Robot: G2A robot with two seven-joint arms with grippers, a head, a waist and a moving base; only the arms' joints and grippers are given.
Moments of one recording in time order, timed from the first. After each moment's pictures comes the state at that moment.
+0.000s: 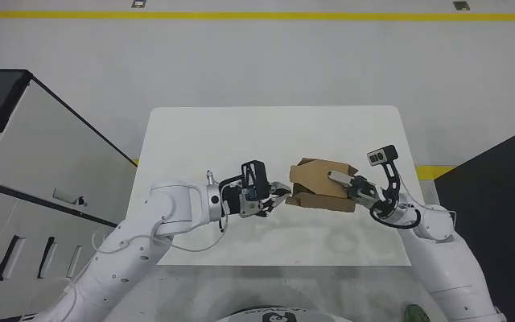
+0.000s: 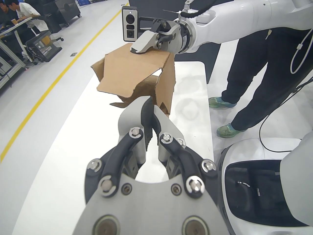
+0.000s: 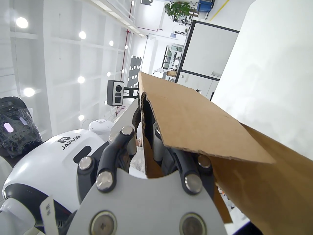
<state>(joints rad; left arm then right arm) 1.29 -1.01 -1.01 -1.99 1.07 -0.73 -0.31 -1.58 -1.03 1.45 -1.63 0.67 -0.42 1.07</state>
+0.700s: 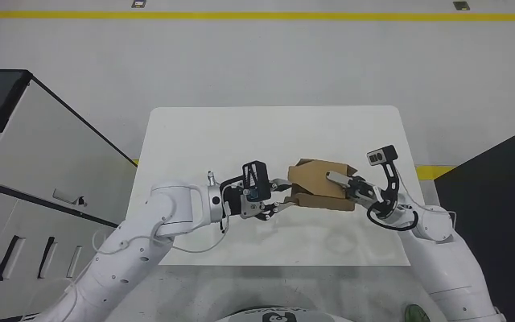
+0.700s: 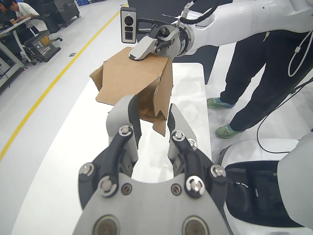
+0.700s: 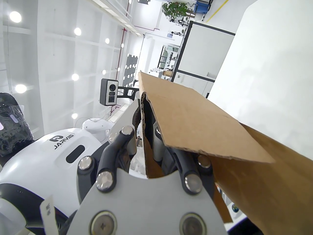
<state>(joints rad) 1.29 -1.01 -1.01 -2.00 1.06 -0.73 -0.32 -1.58 -1.03 1.45 -1.64 0.63 -0.44 1.05</state>
